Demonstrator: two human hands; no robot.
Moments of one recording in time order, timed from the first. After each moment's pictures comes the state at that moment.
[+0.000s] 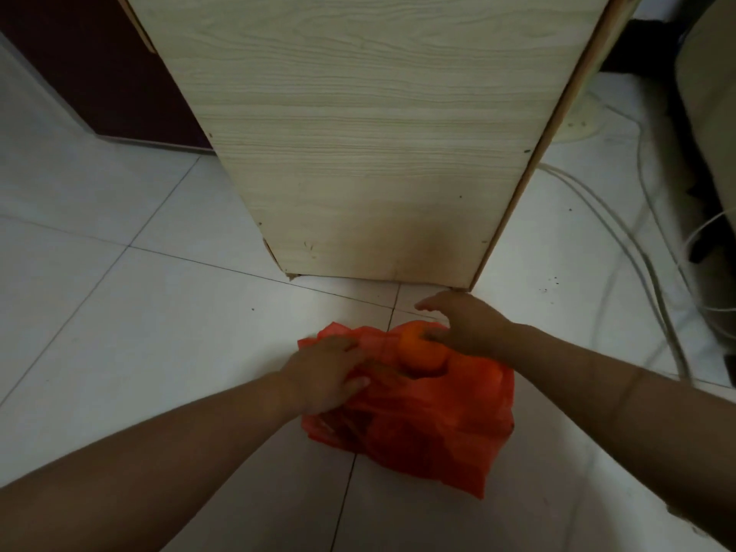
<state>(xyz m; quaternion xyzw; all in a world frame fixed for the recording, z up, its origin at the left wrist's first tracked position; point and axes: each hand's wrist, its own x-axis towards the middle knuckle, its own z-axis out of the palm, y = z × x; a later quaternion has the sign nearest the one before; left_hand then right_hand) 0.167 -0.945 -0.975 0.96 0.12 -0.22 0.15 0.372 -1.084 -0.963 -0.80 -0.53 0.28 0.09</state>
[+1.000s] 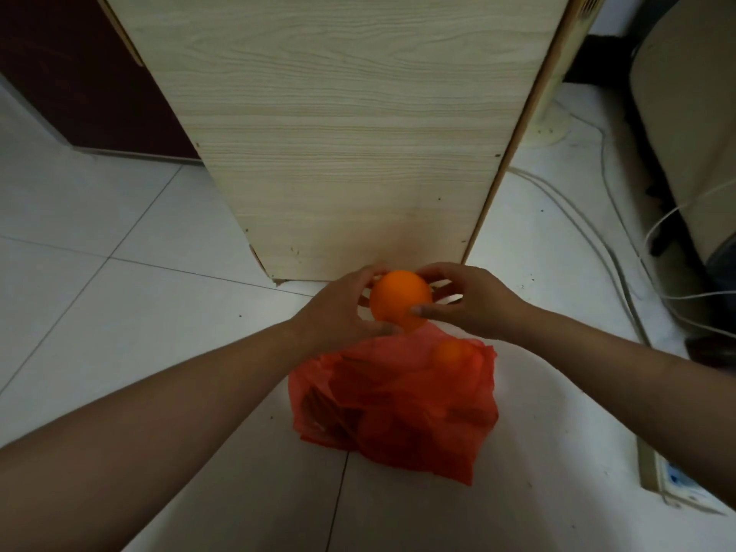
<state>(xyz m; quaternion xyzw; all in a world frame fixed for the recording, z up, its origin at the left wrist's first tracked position) 0.220 -0.949 -0.910 0.89 0.18 -0.02 0.41 0.365 -1.106 -0.899 -0.79 -0.44 0.28 0.32</state>
